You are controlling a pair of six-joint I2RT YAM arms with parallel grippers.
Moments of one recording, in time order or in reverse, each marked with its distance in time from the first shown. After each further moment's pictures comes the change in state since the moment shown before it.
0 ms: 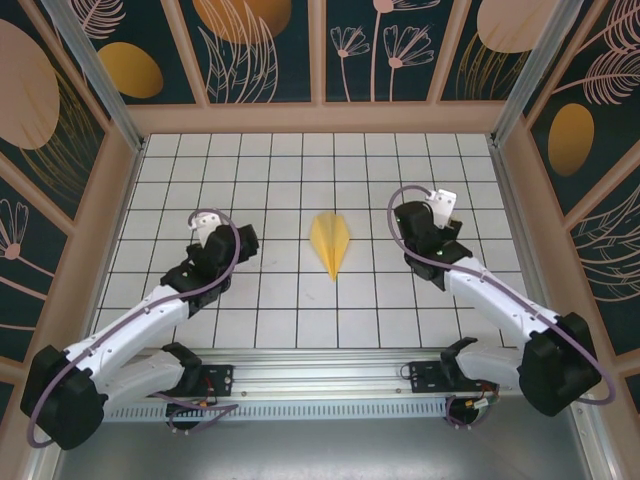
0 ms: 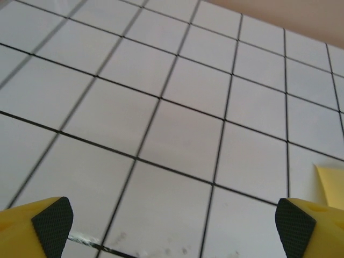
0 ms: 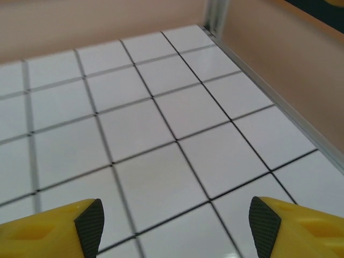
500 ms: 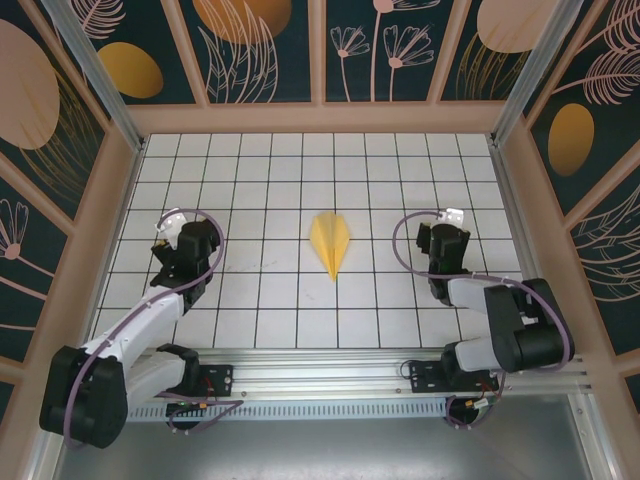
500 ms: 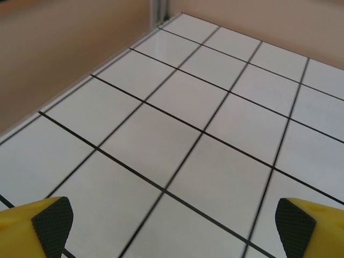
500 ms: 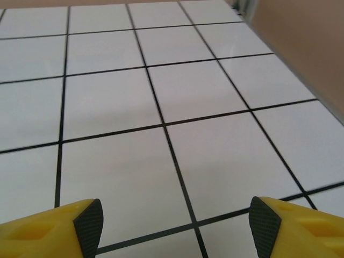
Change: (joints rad) left arm 0.309 0.050 -0.161 0.341 -0.069 0.195; right arm -0.321 0.233 -0.379 0.889 -0.436 -0.390
